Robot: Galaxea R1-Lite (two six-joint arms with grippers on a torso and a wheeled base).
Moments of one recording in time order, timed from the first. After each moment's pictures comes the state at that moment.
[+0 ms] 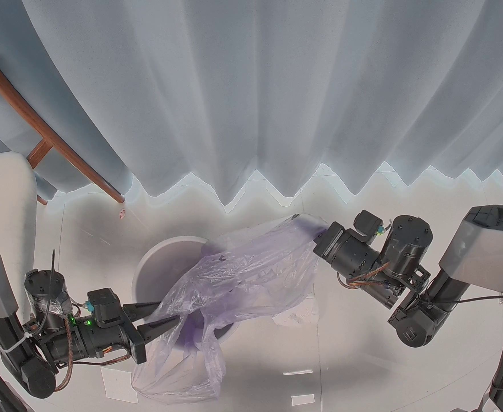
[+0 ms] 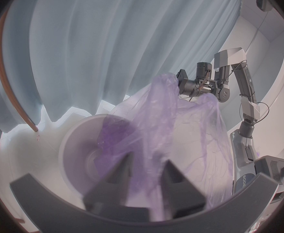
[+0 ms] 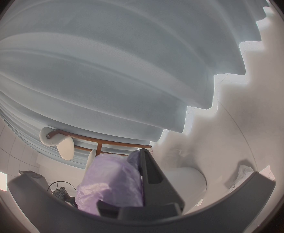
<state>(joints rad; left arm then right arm) -0.30 1.88 -0.02 -1.54 -0.50 0.15 0.59 2.17 -0.69 -1.55 0.16 0.83</state>
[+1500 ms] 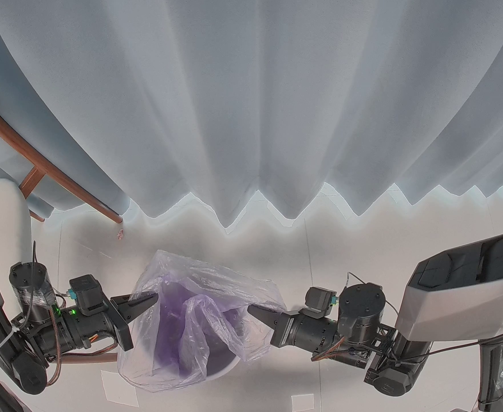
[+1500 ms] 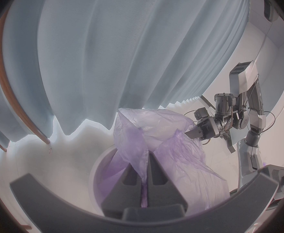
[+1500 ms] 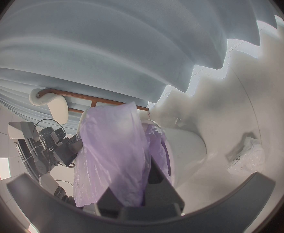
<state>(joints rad) -0.22 1.82 -0.02 -1.54 -0.50 0.10 0.81 2.31 -0.55 -1.55 0.16 0.71</state>
